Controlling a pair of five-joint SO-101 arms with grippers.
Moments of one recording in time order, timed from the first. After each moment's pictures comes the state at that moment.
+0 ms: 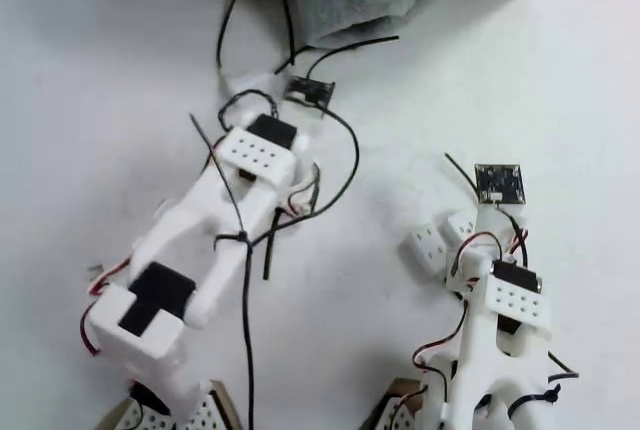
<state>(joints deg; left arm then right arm) 19.3 20.1 5.9 75.1 11.8 18.9 -40.9 73.4 41.4 19.8</state>
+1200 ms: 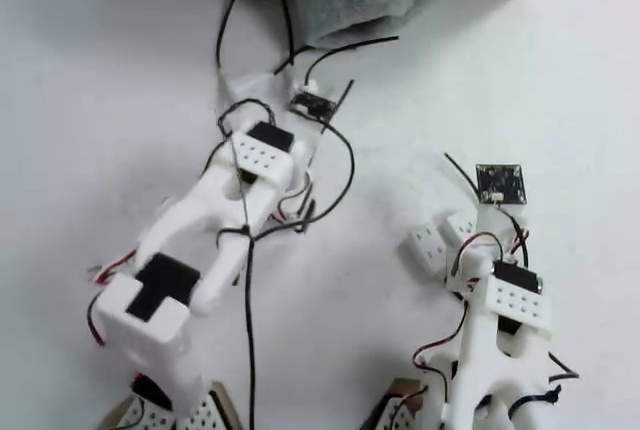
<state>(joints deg) 21.1 19.9 10.1 72.4 2.4 19.0 -40.9 73.4 41.2 19.8</state>
